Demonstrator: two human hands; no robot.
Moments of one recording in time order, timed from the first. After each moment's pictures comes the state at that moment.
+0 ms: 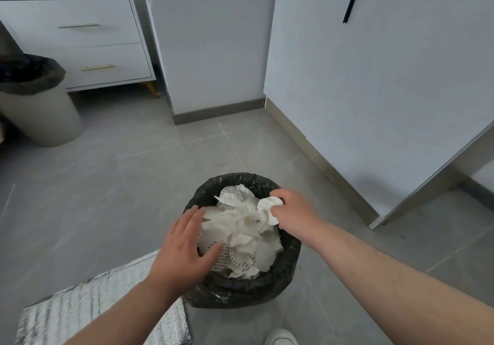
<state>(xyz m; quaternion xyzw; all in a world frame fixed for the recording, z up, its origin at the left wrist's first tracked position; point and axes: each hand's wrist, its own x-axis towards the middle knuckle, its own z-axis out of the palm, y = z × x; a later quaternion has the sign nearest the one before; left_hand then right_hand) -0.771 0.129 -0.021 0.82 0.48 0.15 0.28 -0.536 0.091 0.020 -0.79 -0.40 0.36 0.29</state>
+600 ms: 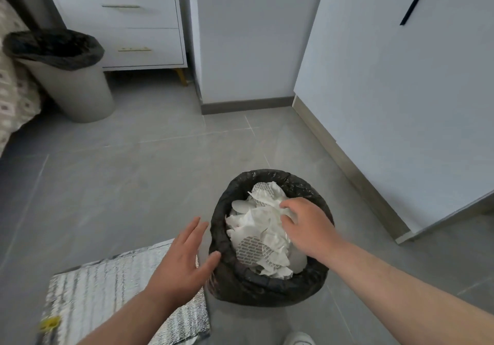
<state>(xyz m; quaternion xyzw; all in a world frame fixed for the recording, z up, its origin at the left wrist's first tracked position) -0.835 0.124 -0.049 0.76 0.51 0.15 0.37 -0.574 0.095 0.003 -0.76 -0.58 0.21 0.18</state>
